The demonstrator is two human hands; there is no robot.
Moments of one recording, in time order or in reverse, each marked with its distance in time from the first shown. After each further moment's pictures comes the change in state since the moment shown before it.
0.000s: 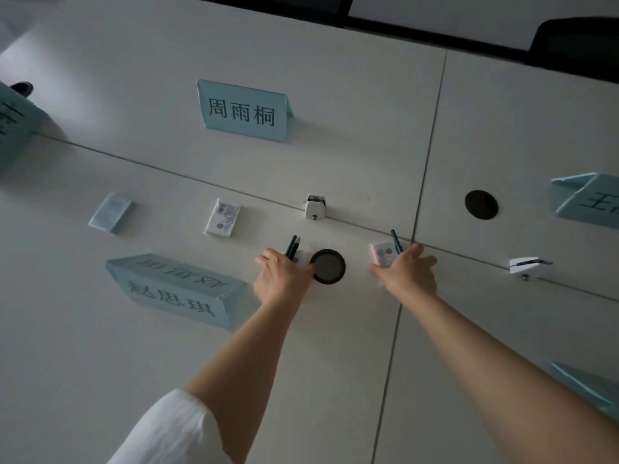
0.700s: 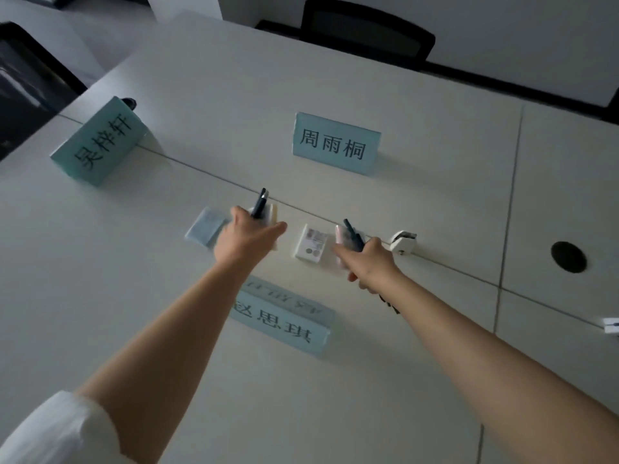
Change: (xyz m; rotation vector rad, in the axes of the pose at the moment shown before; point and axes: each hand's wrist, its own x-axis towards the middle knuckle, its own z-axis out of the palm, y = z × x) left_hand 0.112 -0.110 -0.196 -0.239 0.114 0.082; right_hand -0.084 -0.207 0.043 0.290 -0.319 -0.220
